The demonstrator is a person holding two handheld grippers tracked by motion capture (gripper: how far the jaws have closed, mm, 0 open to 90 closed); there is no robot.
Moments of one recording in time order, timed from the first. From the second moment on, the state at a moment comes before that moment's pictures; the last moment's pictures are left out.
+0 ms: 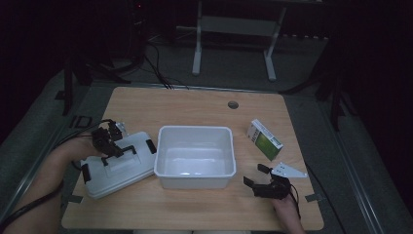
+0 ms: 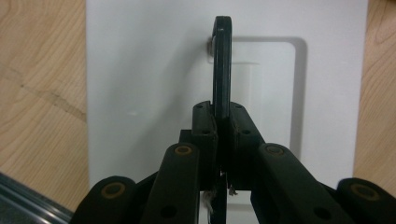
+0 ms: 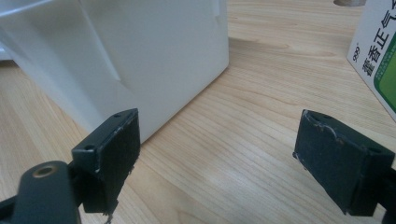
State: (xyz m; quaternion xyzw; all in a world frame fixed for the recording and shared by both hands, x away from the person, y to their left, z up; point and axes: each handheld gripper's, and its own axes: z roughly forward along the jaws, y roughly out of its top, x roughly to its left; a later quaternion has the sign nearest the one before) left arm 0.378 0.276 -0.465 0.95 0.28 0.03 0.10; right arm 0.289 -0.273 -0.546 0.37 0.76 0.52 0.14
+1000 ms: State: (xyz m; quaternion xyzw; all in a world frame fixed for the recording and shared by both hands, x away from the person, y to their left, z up) left arm 0.385 0.277 -0.467 0.94 0.32 0.05 0.09; right arm 0.288 -0.278 -0.545 0.37 0.76 0.52 0.15
